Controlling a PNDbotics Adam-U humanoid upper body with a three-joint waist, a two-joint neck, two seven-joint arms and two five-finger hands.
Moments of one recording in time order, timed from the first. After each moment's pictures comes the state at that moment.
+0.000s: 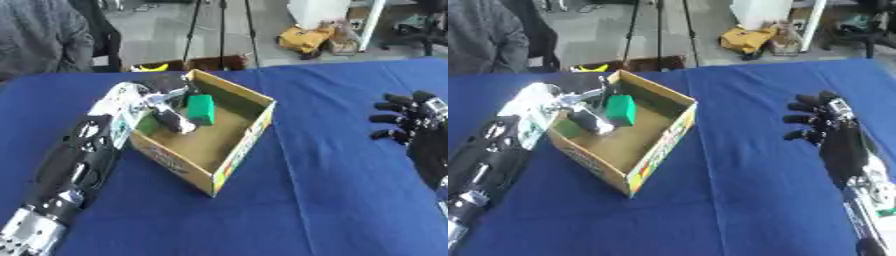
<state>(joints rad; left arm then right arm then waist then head) -0.84 0.34 -0.15 -1.04 -1.07 -0.28 -0.47 -0.40 -0.31 0.13 -1.54 -0.27 0.00 0.06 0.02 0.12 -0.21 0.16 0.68</state>
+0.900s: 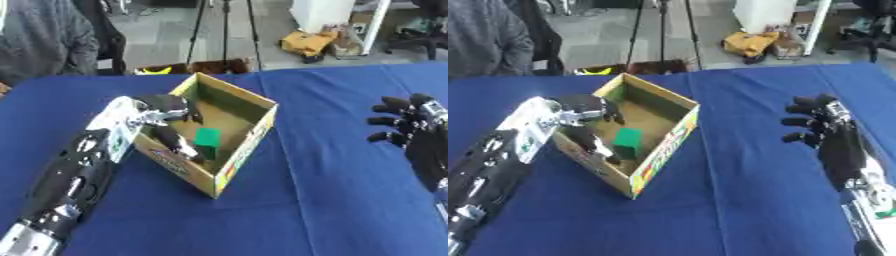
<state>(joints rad) -0.76 0.36 -0.12 -1.14 -0.98 -0.35 -0.59 -0.39 -0.31 0.13 -1.54 -0.27 0.00 0.06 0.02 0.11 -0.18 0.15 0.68</state>
